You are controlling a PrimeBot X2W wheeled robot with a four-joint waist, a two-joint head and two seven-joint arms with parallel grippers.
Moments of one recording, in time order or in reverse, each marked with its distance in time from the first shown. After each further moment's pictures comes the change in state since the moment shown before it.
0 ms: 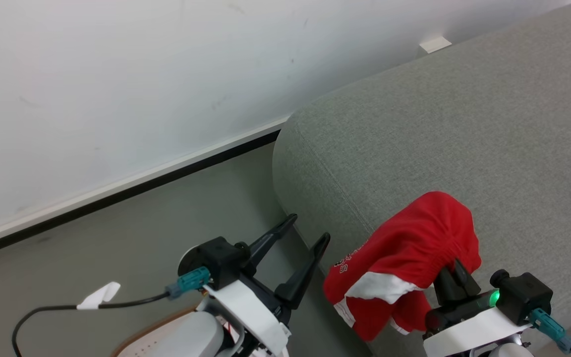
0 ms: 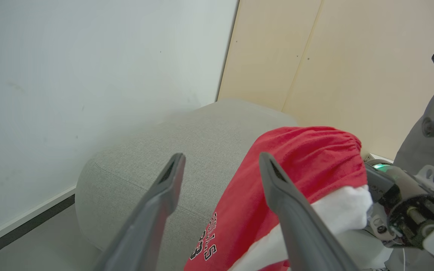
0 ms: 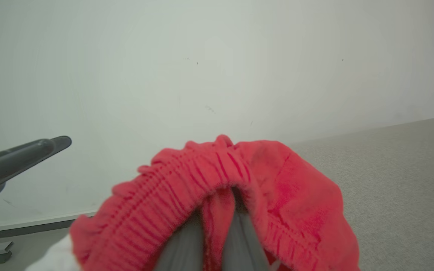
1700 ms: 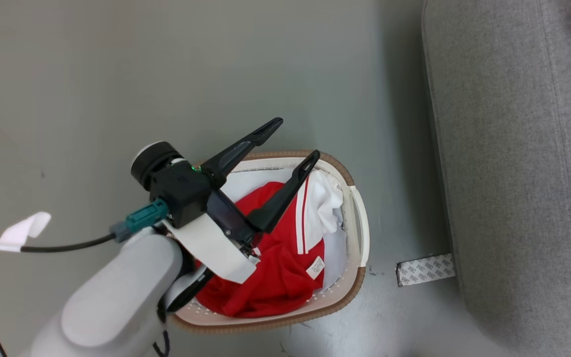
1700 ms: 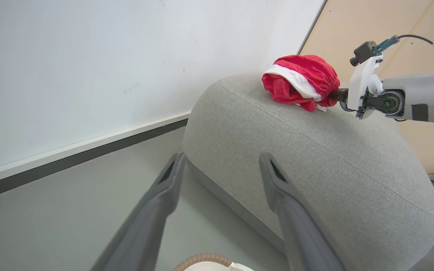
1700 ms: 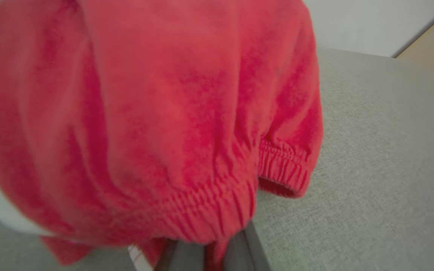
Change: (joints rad) left arm -0.246 0.190 -0.005 -0.203 0.067 -0.012 0.035; right arm -0.748 -0.290 -0.563 0.709 -0.265 0.000 0.209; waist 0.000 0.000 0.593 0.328
